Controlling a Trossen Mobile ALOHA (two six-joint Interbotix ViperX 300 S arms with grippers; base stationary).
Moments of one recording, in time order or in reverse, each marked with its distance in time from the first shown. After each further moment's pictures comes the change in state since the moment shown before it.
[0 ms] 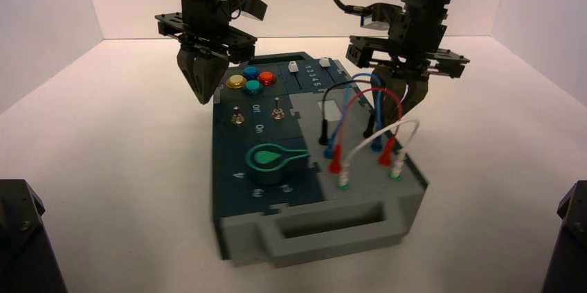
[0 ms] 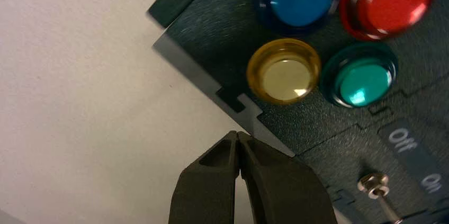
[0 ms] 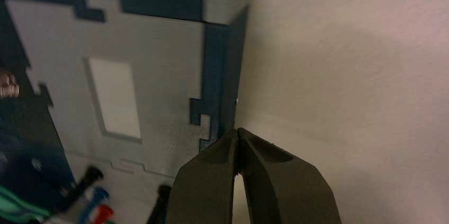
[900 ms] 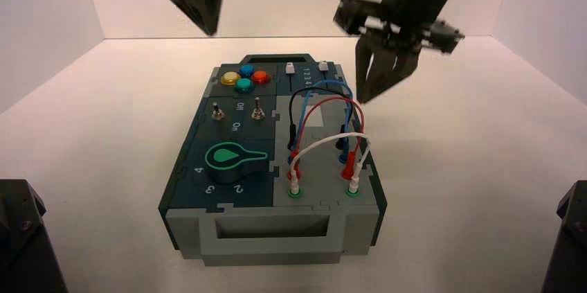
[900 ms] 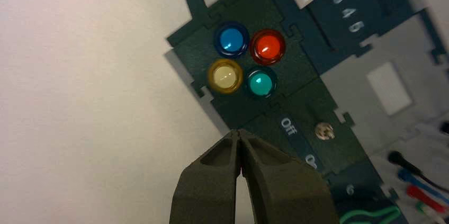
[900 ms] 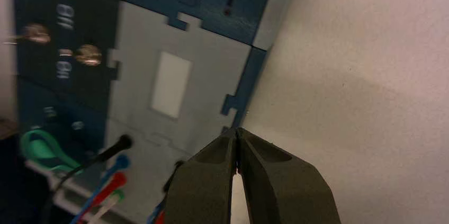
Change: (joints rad) left arm -0.003 -0.422 0.121 -0.017 -0.064 -0.018; right arm 0.054 -0.206 0.046 -0.003 -0.055 0.011
